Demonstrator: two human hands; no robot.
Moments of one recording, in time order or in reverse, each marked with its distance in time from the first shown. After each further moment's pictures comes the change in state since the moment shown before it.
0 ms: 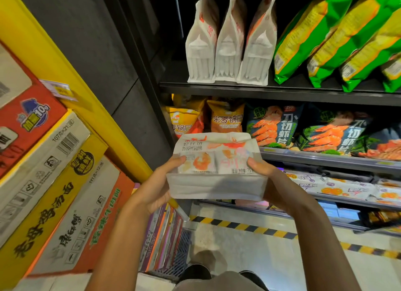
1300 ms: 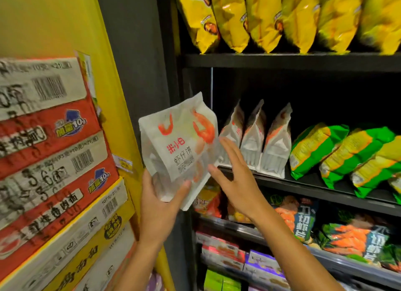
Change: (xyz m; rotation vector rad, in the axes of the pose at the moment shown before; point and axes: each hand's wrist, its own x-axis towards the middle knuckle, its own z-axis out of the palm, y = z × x) left_hand -0.030 0.091 0.019 0.256 0.564 1.149; right_hand 0.042 -0.155 0.112 -0.698 0.165 -0.972
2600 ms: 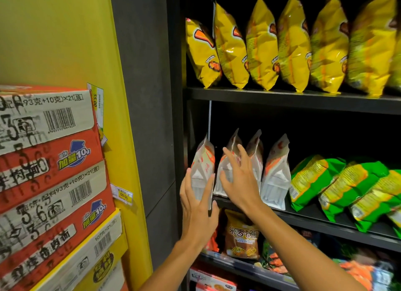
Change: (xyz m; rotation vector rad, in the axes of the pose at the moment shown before) left_hand 0.053 -0.102 0.078 0.697 -0.145 0.446; right_hand 0.094 0.063 -0.004 -0.452 0.280 -0.090
